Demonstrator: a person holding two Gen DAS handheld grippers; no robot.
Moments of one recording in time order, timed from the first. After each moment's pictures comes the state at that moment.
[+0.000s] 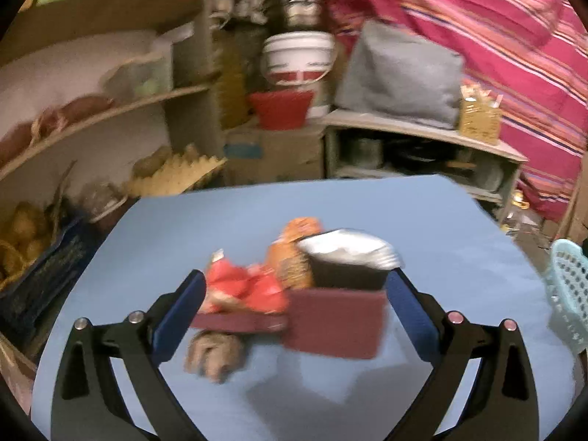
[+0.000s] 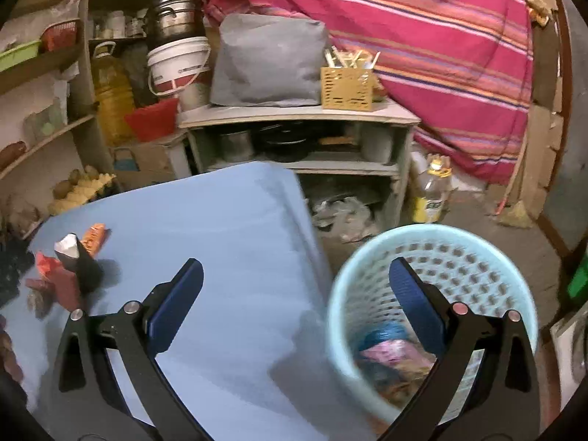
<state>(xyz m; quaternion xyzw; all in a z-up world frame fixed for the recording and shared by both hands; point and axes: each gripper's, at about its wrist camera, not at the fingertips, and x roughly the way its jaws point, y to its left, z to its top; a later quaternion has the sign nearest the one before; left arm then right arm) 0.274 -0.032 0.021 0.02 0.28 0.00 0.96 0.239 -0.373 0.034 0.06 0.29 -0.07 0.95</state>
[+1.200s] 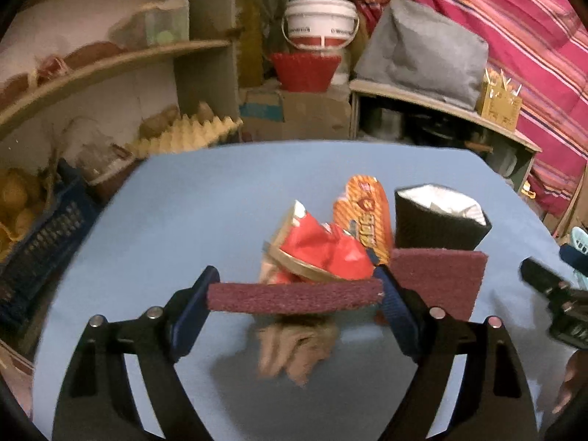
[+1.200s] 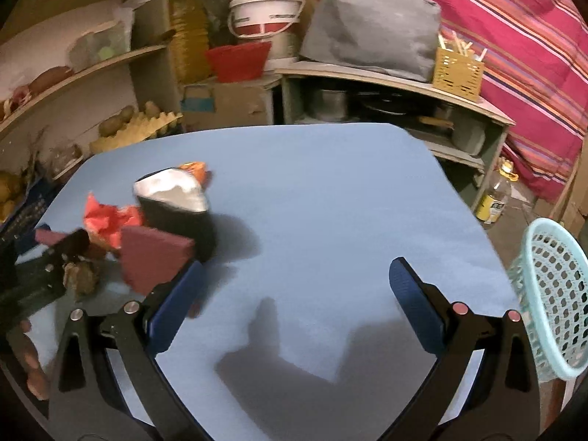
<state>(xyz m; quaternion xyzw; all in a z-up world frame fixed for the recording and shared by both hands) 0.291 0.040 -0.006 0.00 0.33 0.00 0.95 0.287 -0.180 -0.006 0.00 0.35 0.02 0.94</state>
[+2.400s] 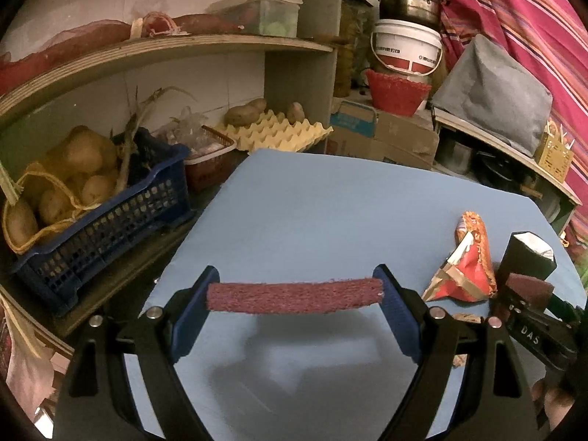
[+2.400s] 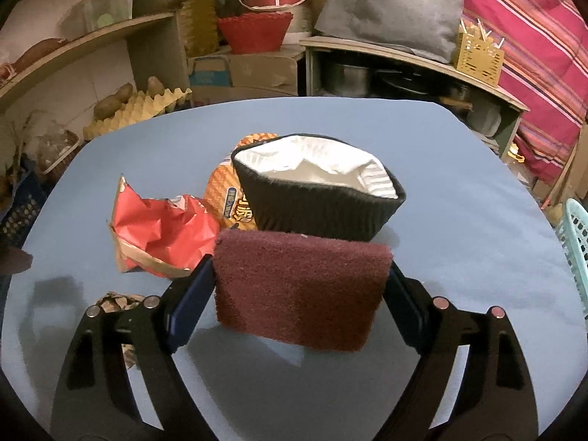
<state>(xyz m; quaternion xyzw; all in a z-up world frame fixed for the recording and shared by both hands) 0.269 0.172 0.003 -0.06 0.32 0.09 0.94 0.323 -0.067 -0.035 0.01 0.39 -0.01 0.92</state>
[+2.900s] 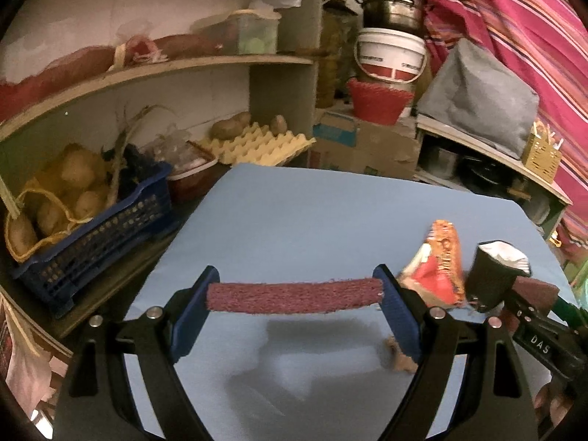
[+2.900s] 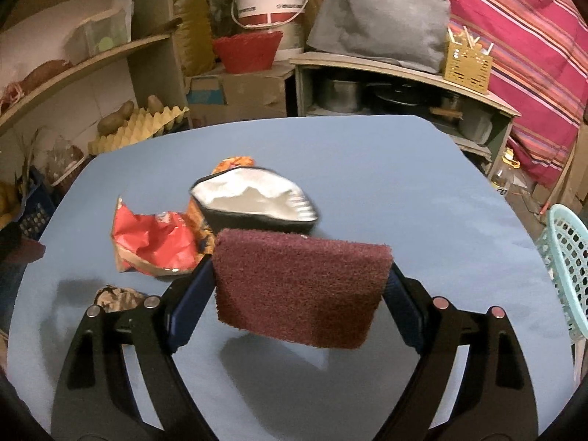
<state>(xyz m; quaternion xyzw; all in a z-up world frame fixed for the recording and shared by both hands) 0.264 0.135 0.024 -0.05 0.30 0.08 0.95 0.303 -0.109 -0.009 0.02 0.36 -0.01 0.93</state>
